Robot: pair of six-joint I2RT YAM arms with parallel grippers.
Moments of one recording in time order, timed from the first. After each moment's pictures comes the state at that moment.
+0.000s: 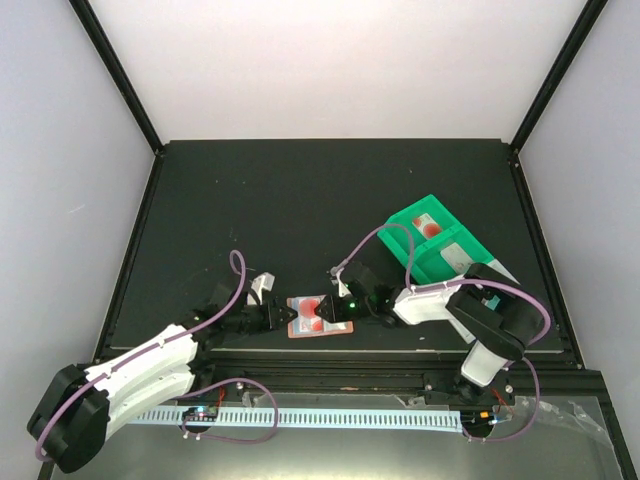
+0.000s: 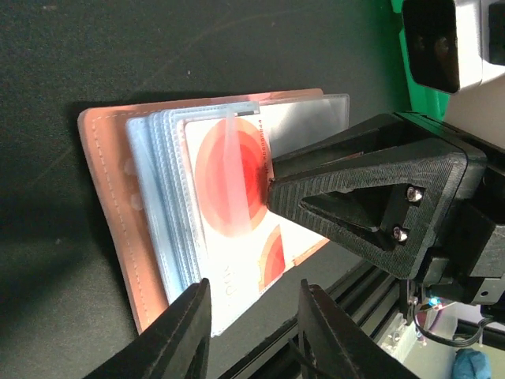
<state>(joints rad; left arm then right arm) -0.61 0.83 0.20 -0.10 0.46 -0.89 0.95 1.65 0.59 0.28 -0.32 0.80</state>
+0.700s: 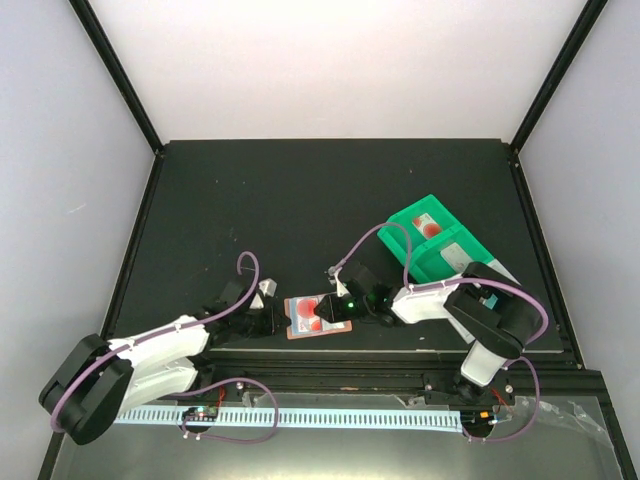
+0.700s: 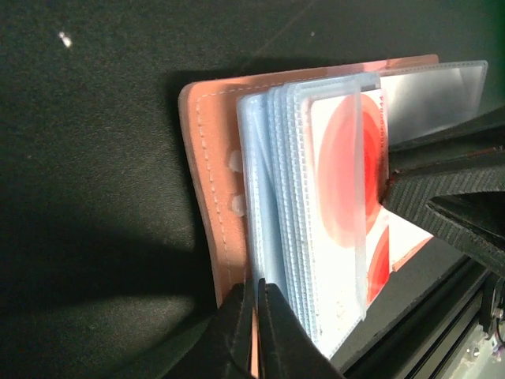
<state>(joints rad) -0.61 1.02 0.19 -0.05 0.41 -0.82 0.95 1.68 0.61 0.27 -0.32 0.77</state>
